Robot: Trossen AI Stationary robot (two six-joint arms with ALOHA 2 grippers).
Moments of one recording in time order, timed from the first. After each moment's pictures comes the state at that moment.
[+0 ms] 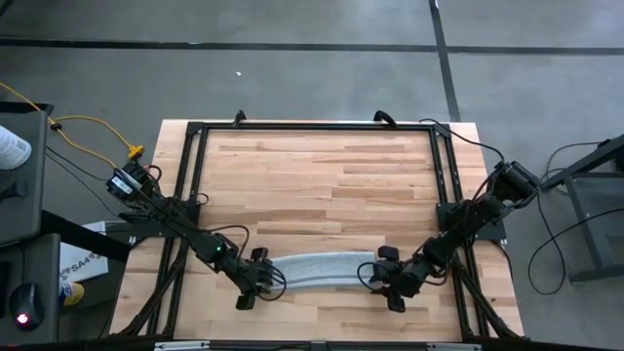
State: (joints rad) left arm -0.64 1.60 0.69 0.11 -0.09 -0.55; right arm 0.74 1.56 0.60 0.13 0.23 0.74
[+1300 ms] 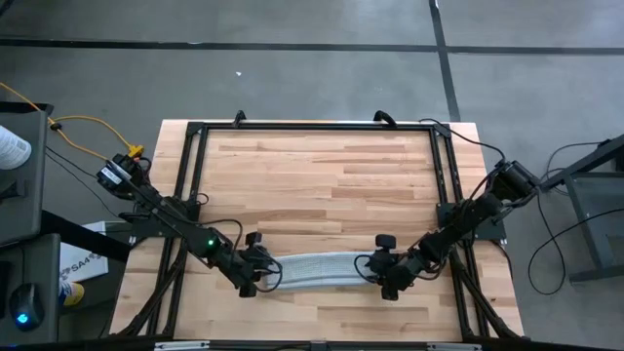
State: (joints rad) left arm -0.64 1.47 0.69 -0.07 -0.36 -0.55; right arm 0.67 1.56 0.60 0.06 0.34 0.60
